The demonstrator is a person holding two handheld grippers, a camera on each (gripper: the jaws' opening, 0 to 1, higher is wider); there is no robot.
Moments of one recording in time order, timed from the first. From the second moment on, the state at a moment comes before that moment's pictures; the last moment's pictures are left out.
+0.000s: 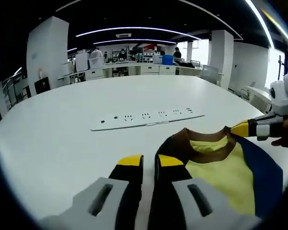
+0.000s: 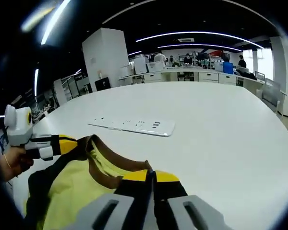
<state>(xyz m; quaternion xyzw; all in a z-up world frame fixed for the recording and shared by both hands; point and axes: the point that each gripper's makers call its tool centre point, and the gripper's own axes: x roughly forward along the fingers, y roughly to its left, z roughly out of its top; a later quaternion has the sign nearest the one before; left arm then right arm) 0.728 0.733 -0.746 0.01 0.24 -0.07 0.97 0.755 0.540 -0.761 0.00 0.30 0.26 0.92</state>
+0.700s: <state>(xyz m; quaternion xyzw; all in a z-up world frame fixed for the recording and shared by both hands) 0.687 0.731 -0.684 0.06 0.20 -0.12 0.97 0.693 0.568 -0.707 -0.01 0.29 0.35 0.89</state>
